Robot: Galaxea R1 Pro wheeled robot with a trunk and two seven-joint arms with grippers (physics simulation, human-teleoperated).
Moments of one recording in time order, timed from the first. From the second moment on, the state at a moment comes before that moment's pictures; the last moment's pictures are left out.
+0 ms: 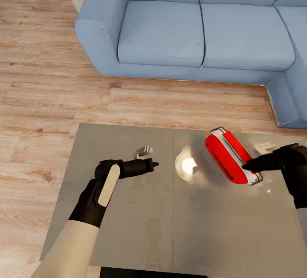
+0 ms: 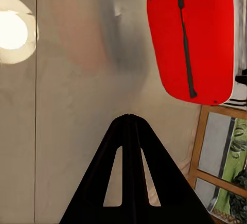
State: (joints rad) left arm -0.71 -0.17 -0.11 -1.24 0.43 0.96 -0.31; right arm -0.80 -0.40 -0.14 -1.28 0.78 1.05 1.03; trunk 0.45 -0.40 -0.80
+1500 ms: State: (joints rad) left arm -0.71 -0.17 -0.12 -1.24 0.43 0.96 -0.31; right arm -0.81 -0.40 -0.12 -1.31 0.80 1.05 1.12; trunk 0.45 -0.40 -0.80
